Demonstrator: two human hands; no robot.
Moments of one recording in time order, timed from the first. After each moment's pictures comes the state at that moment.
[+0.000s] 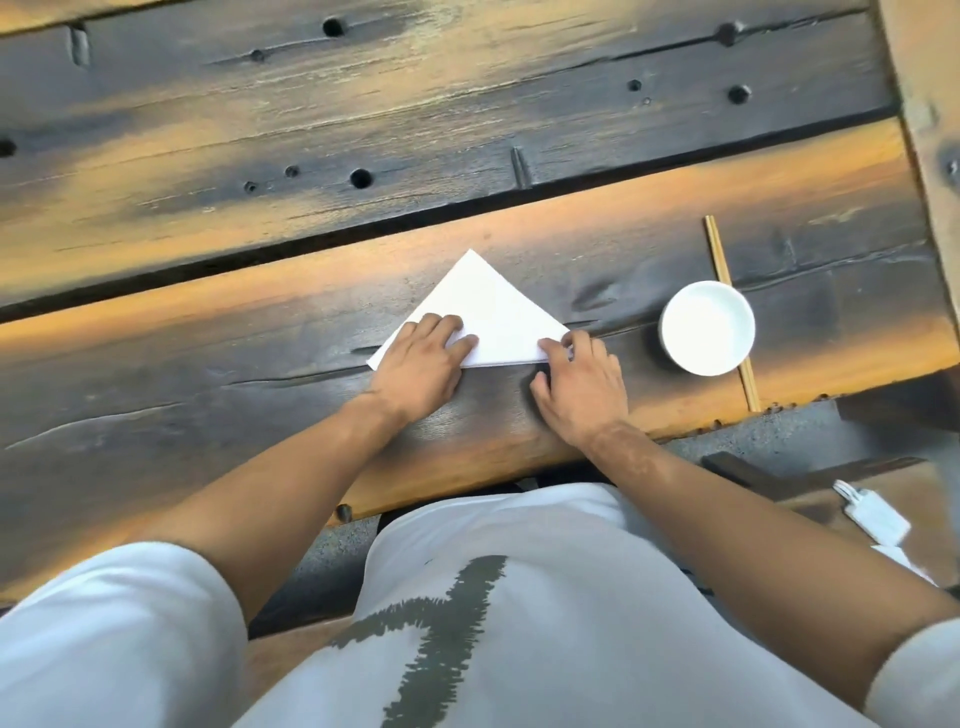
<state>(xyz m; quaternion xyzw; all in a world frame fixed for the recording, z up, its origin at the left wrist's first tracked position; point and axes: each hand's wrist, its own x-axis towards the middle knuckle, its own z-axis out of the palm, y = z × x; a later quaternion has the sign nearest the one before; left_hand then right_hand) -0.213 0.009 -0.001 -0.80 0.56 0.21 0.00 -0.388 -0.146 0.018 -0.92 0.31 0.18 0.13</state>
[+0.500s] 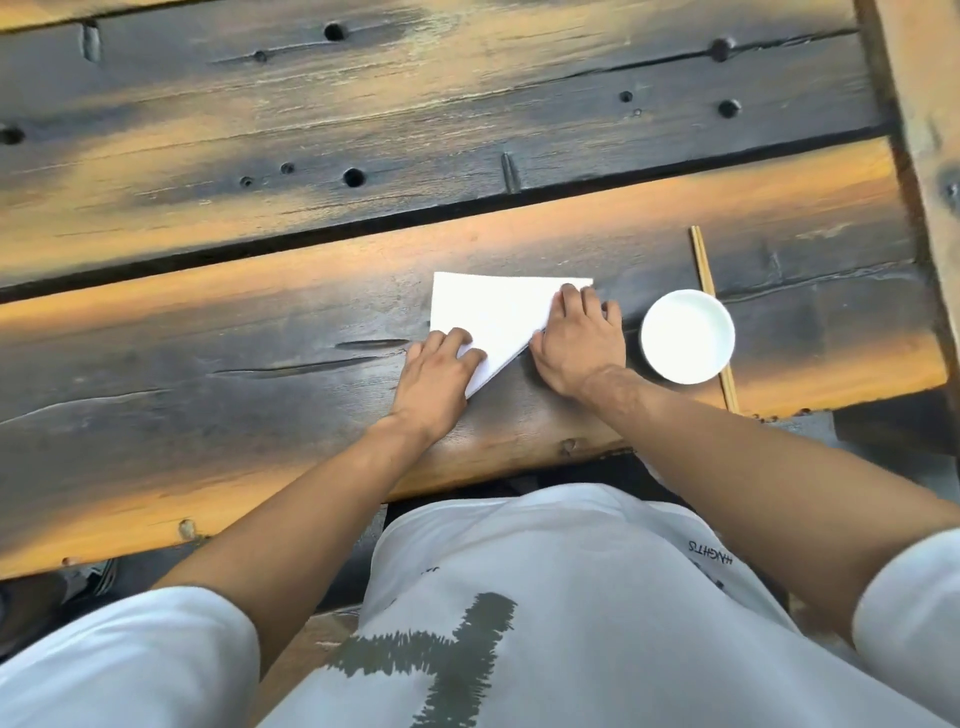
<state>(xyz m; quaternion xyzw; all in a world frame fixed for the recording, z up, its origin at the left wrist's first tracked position) -0.271 -0.017 0.003 -0.86 0.46 0.22 -0.03 -0.360 -0.203 0.021 -0.93 0.26 0.25 0.04</state>
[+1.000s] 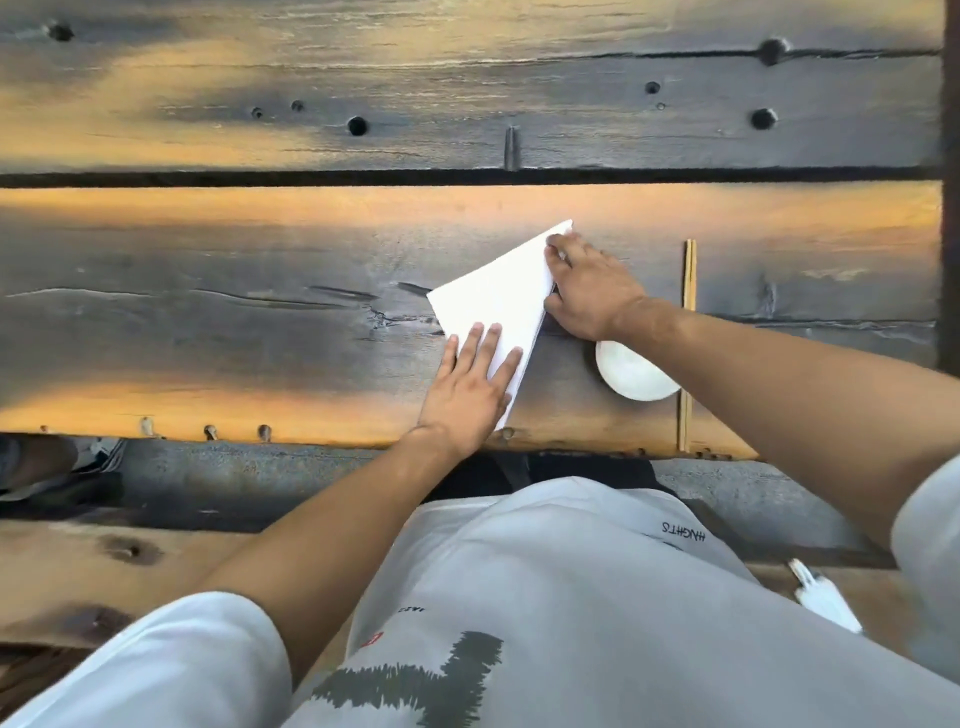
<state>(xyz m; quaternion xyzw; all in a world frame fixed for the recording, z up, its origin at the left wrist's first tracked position) -0.378 -0.083 -0.006 -0.88 0.40 0.26 0.05 -0.348 -0.319 0.014 -0.95 0.03 0.29 0.14</state>
